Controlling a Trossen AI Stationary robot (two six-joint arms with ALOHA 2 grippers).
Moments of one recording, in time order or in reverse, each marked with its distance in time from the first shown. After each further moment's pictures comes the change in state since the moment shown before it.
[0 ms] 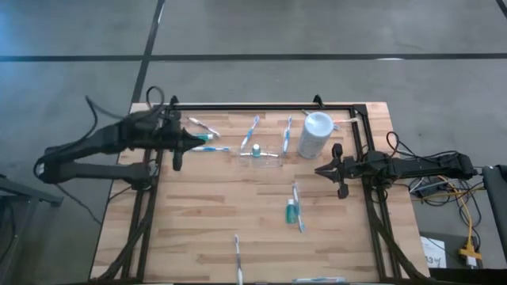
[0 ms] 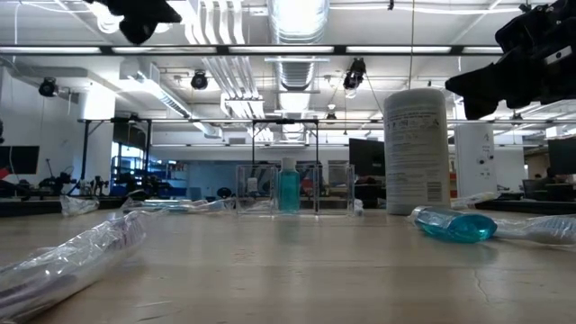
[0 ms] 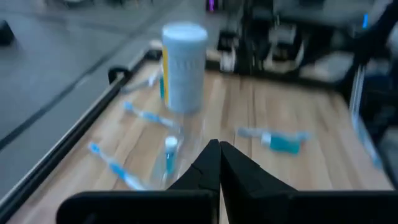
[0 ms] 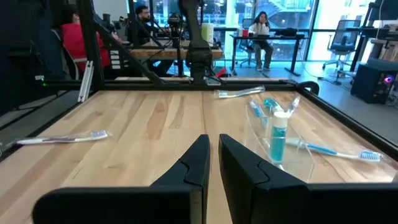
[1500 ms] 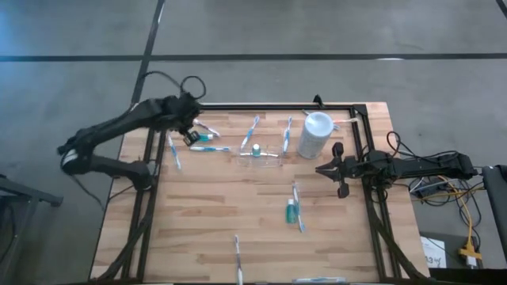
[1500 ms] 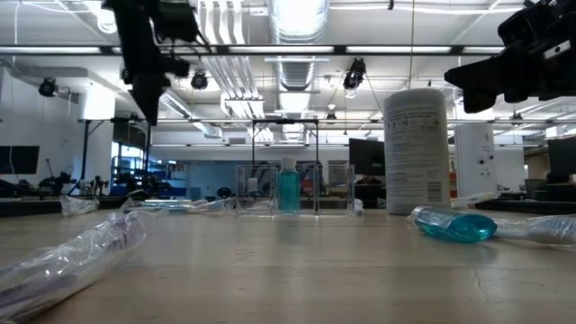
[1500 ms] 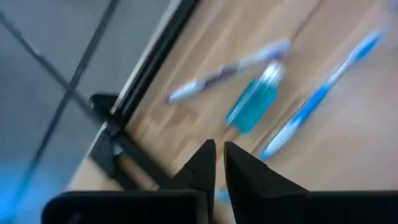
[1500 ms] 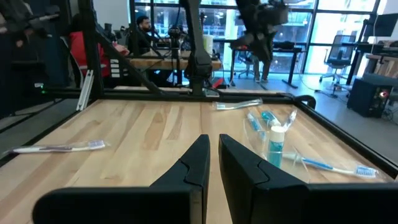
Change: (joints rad) left arm 0.346 0.581 0.299 -0.667 -0.459 0.162; right arm 0.000 0.001 0.000 0.046 0.002 -0.026
